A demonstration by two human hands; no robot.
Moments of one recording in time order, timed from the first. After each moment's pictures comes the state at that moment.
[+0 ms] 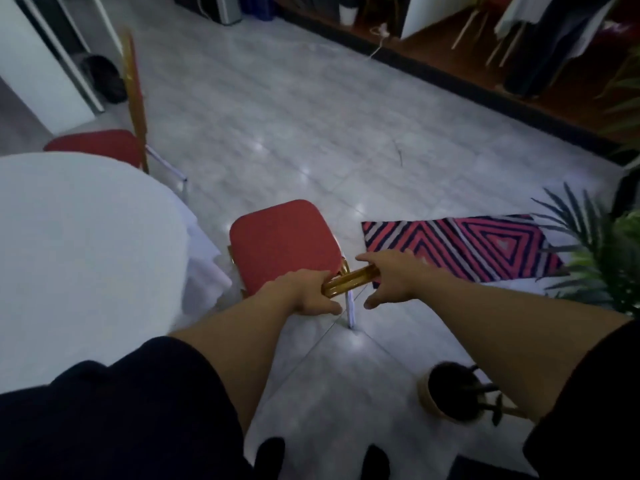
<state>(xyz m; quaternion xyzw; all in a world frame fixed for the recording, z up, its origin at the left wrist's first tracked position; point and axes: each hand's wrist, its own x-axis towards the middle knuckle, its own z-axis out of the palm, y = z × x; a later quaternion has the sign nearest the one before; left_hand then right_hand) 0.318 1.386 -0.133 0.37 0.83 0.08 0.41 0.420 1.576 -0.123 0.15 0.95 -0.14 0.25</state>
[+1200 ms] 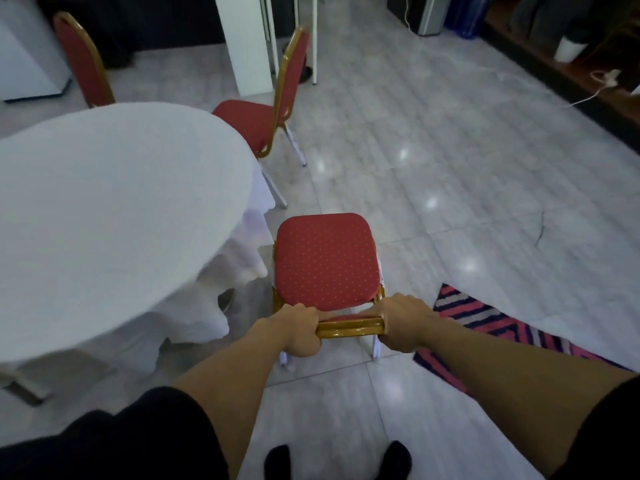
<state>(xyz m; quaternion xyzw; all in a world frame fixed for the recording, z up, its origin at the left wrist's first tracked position) 0.321 1.452 -0.154 0.12 0.89 0.11 0.43 0.308 1.692 -0.173 -0.22 0.93 -0.09 0.29</state>
